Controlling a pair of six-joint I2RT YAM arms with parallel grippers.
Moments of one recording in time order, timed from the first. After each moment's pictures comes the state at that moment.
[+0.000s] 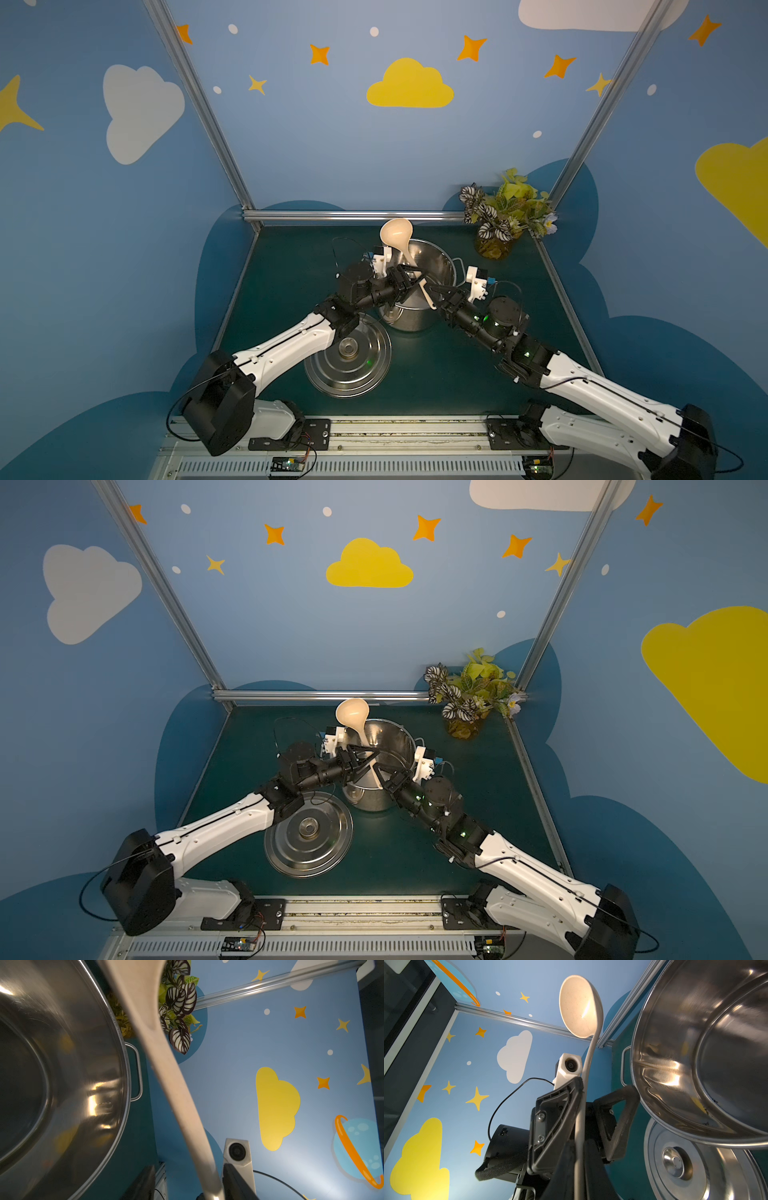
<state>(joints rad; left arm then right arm) -0.66 1.36 0.90 0.35 0.41 -1.33 0.90 0.93 0.69 0.21 0.08 1.33</state>
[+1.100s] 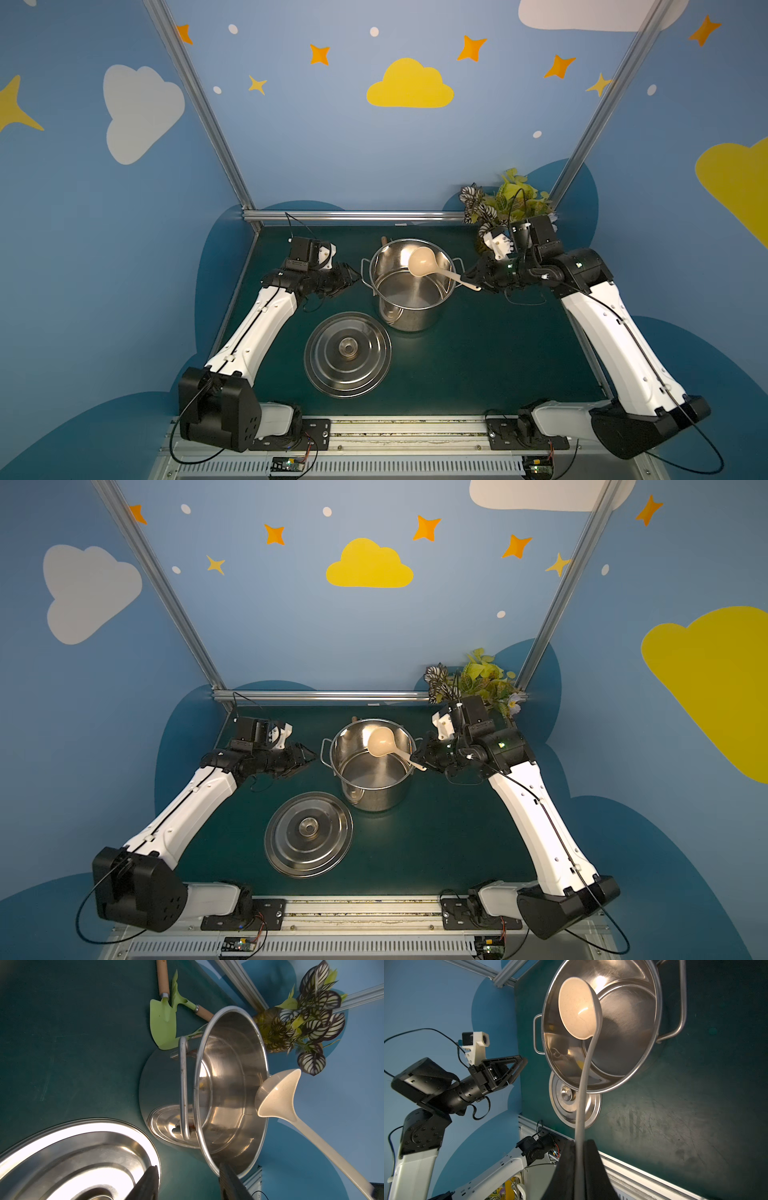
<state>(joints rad) -0.18 1.38 1.16 -0.63 0.53 -0.61 0.43 1.35 1.67 -1.24 -0.42 0.67</state>
